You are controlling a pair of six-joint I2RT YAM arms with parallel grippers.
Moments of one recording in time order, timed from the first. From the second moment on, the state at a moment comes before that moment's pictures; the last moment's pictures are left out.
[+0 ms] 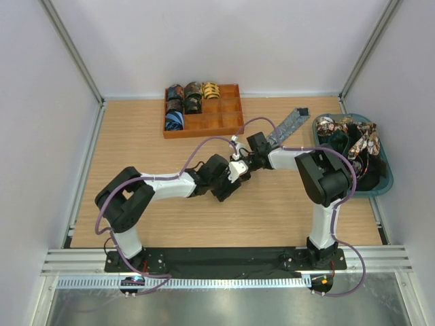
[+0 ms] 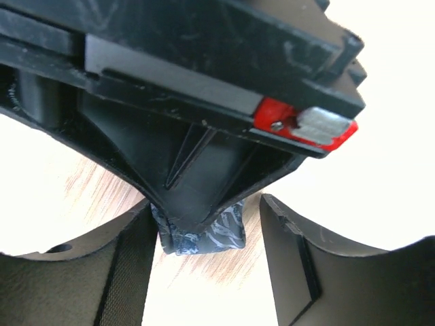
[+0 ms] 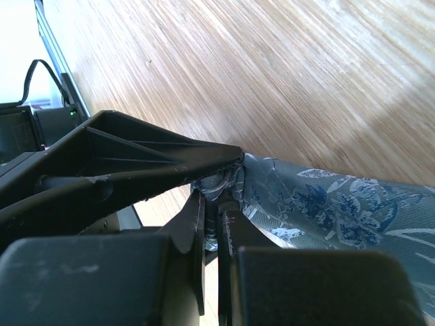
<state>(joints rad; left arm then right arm) -0.85 1.76 0.95 -0.04 0.08 0.16 0.46 1.95 1.07 -0.13 -0.84 0.31</state>
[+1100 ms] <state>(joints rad) -0.82 1.83 1.08 -0.19 0.07 0.10 0.37 1.90 0.99 -0.04 -0.80 0.45</state>
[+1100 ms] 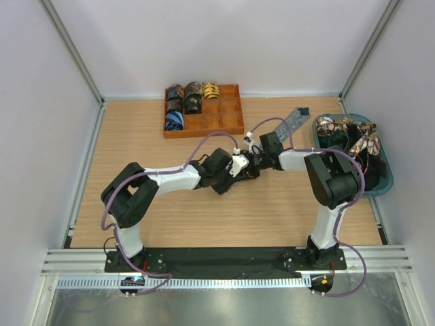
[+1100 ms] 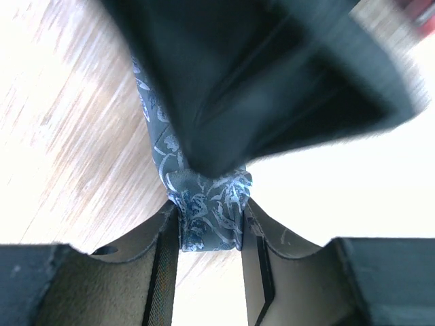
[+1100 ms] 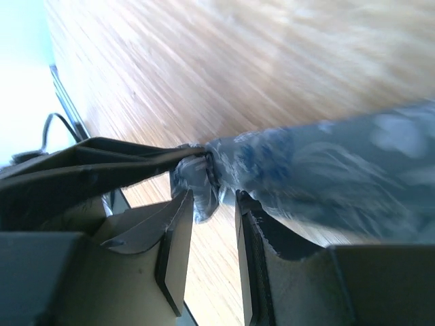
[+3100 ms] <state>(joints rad) -0.78 2.13 1.63 -0.97 0.15 0.02 1.36 2.15 1.41 -0.53 1.00 -0.03</state>
